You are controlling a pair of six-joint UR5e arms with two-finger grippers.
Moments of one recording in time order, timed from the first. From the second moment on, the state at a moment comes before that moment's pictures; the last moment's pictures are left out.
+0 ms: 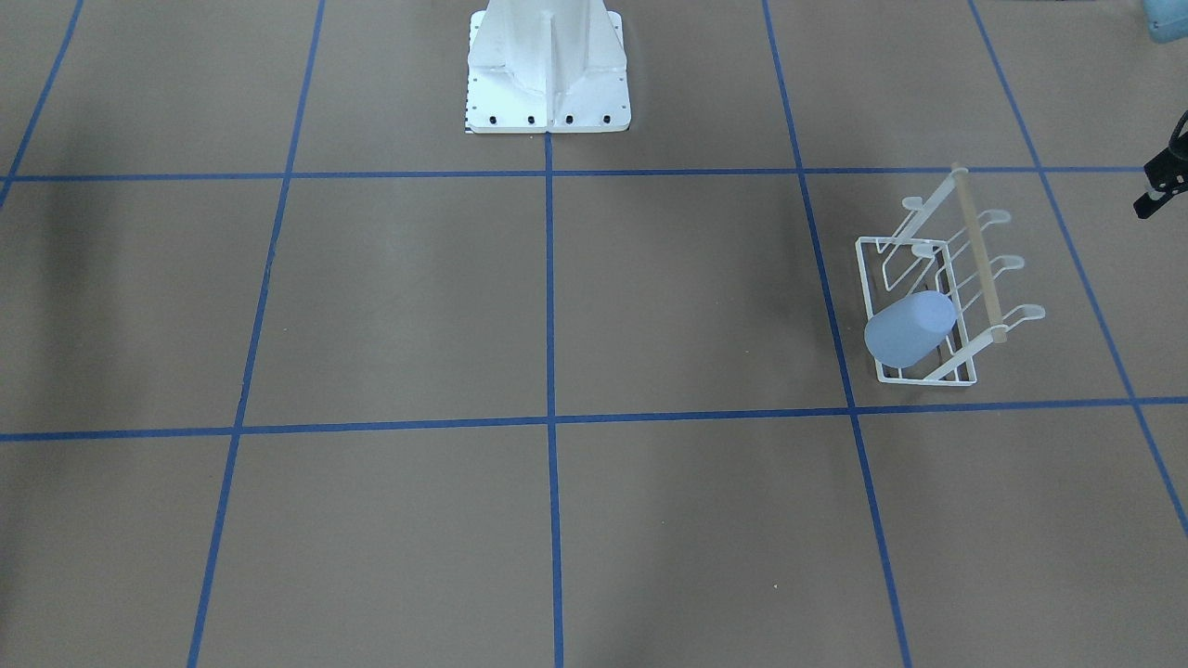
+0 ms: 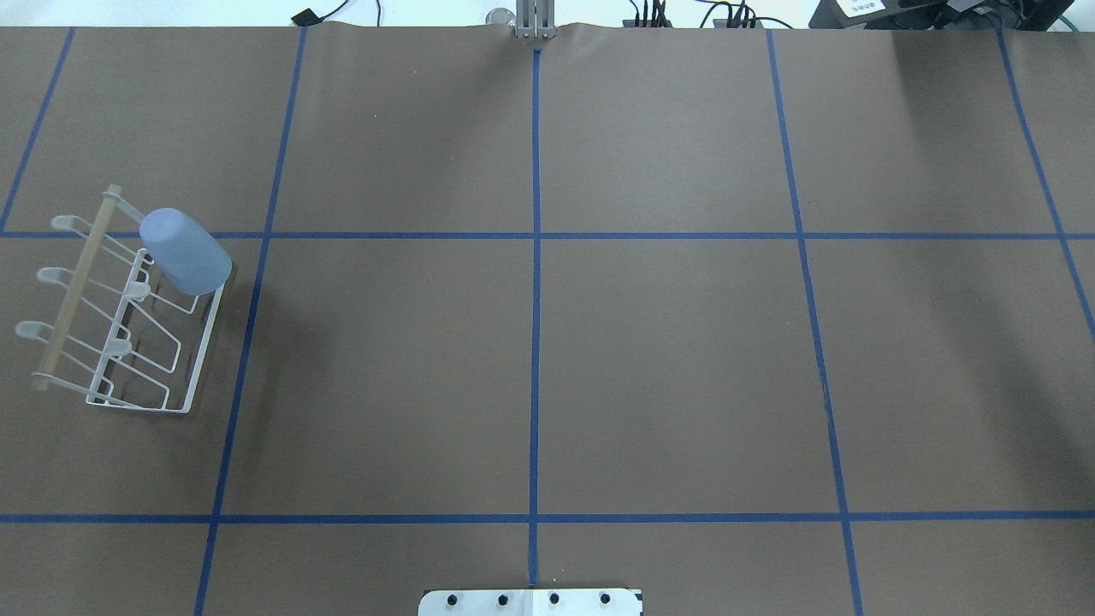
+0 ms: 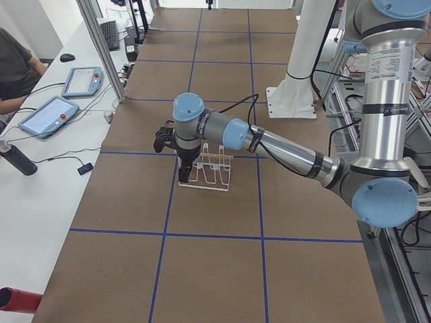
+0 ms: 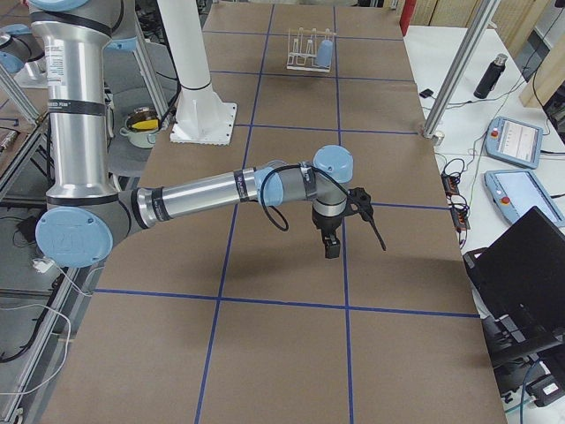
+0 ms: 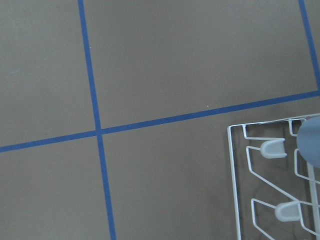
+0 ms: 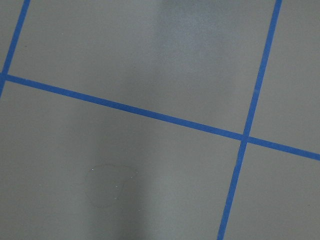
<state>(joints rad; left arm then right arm) -1.42 -1.56 -1.96 -1.51 -2.35 -0.18 1.43 -1.58 1.83 -1.62 2.30 -0.01</state>
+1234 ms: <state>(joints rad) -1.41 -1.55 -1.94 -1.55 -2.34 -0.19 1.43 -1.62 1.86 -1.63 2.30 -0.01</state>
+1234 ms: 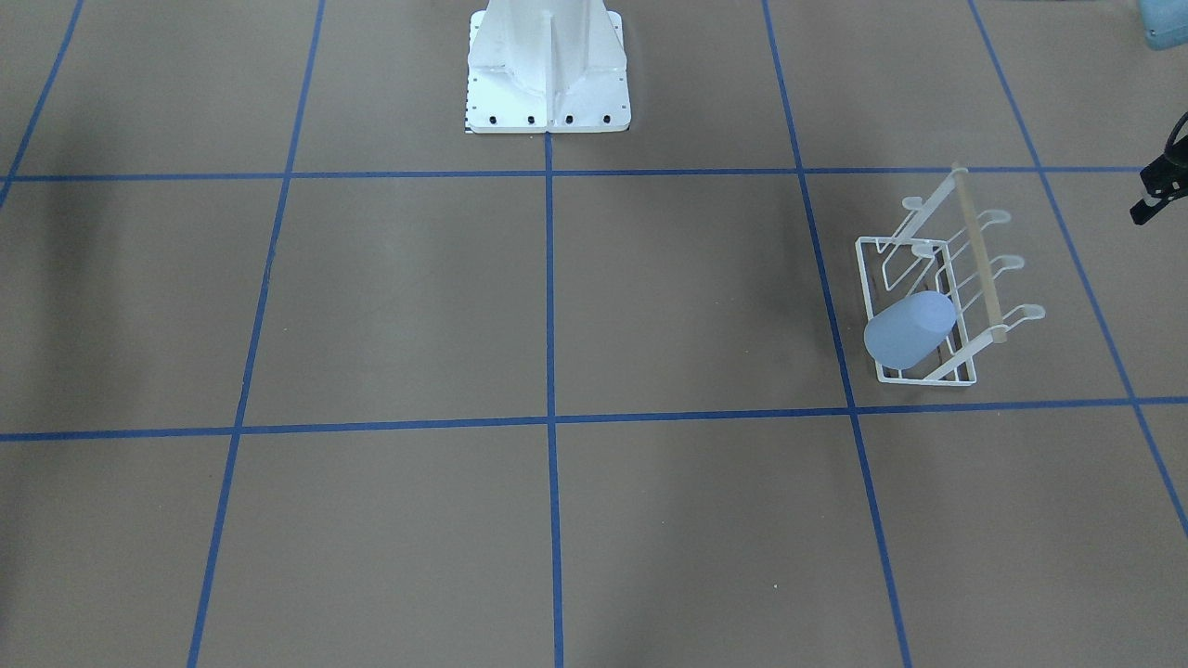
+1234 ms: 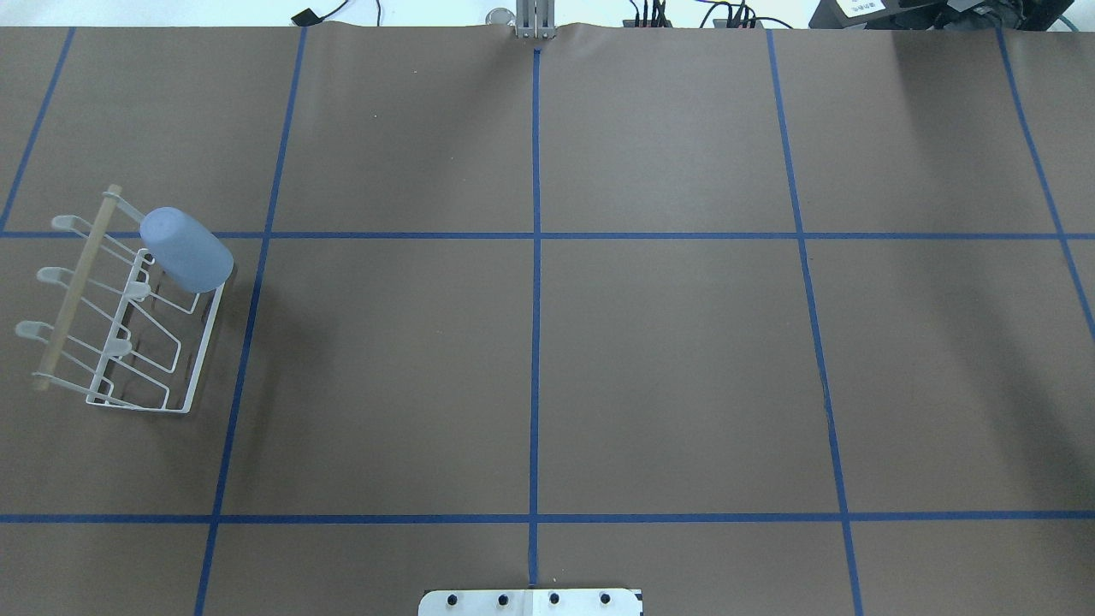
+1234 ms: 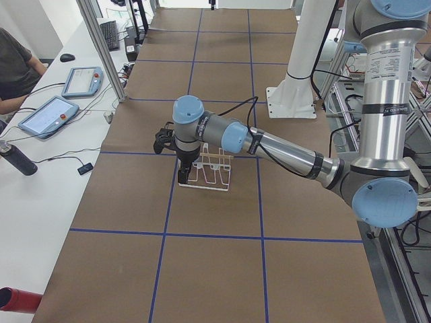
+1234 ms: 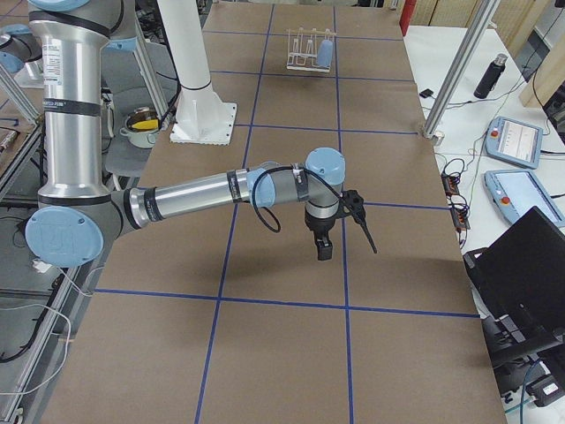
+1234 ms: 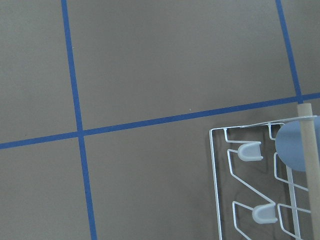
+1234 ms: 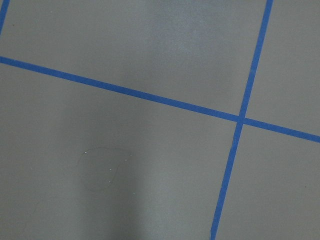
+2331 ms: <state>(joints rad) -1.41 -1.54 -1.87 -1.62 -2.34 -0.18 1.43 -1.59 1.87 -1.62 2.30 0.00</state>
